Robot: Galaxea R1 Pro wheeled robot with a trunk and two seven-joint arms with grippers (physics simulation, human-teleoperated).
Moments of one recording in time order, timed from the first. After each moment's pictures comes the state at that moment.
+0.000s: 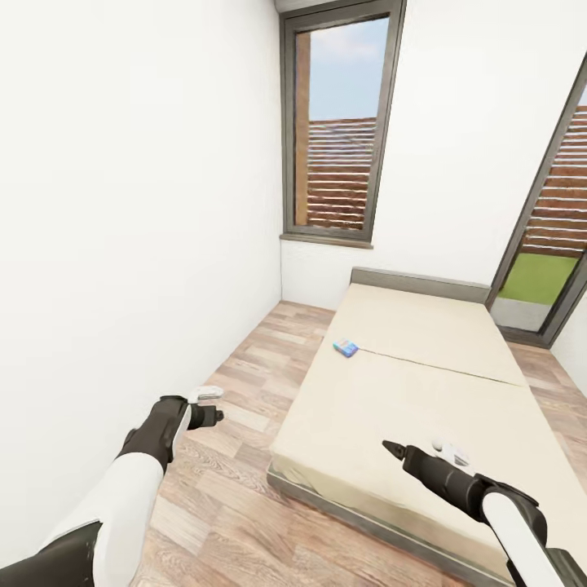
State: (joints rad) left arm -0.84 -0.08 0.37 -0.58 -0.38 0.64 -0.13; right arm -0.16 -0.22 0.02 -1.56 -0.99 0.71 -0.23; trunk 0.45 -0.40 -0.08
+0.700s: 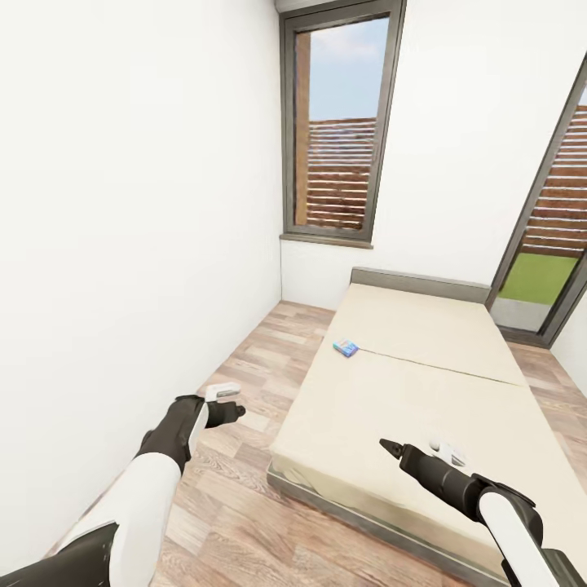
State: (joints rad) left arm -0.84 -0.15 0.38 -0.59 -0.28 0.61 -0.14; right arm -0.16 -0.19 0.00 -1.56 -0.99 0.71 -0.22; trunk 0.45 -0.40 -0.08
